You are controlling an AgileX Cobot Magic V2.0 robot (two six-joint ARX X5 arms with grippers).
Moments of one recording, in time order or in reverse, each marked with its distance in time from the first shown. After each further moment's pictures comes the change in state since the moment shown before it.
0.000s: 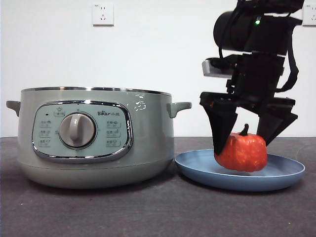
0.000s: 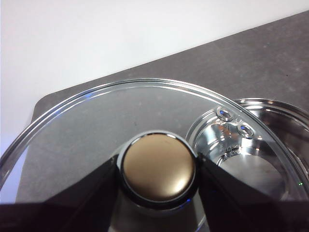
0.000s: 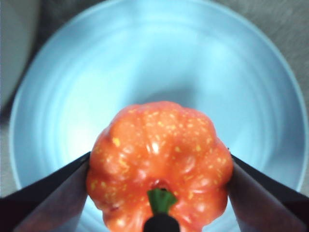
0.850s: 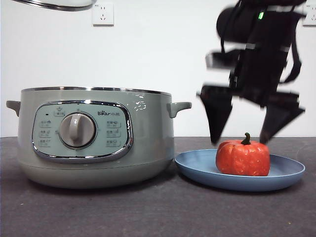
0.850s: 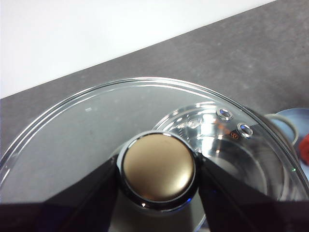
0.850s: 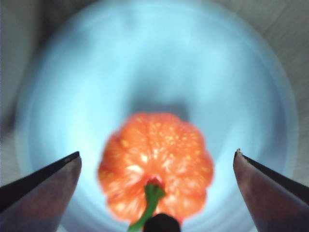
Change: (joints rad) left arm 0.001 0.122 0.000 0.091 0.198 0.000; right arm -0.005 -0.080 -0.001 -0.011 0.000 0.027
